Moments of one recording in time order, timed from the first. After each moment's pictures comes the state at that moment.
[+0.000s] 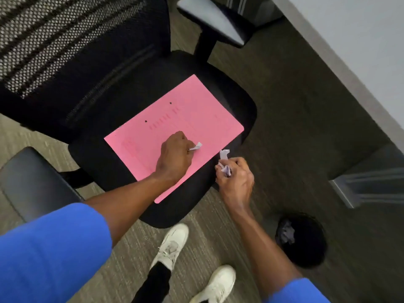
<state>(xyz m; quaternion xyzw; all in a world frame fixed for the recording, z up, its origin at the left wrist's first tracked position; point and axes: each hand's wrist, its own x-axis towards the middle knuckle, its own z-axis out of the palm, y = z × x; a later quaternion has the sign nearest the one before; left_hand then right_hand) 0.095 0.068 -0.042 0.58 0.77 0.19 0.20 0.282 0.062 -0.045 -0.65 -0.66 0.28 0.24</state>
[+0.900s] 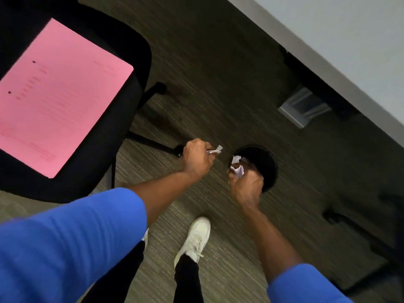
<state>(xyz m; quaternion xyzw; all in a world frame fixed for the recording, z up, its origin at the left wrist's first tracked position) 0.413 0.018 -0.097 0.64 0.68 0.09 0.35 0.565 -0.054 -0.118 -0.84 -0.44 0.28 0.15</state>
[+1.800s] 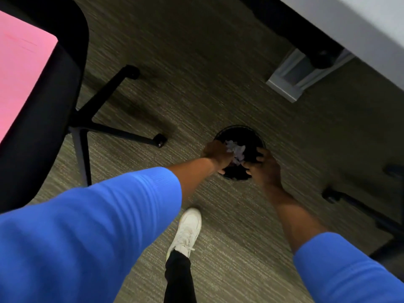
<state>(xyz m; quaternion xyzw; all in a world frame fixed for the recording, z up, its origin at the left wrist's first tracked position) 0.561 0.010 -0.192 0.46 0.65 -0.05 0.60 0.717 -0.058 -0.215 -0.84 -0.23 0.46 0.20</state>
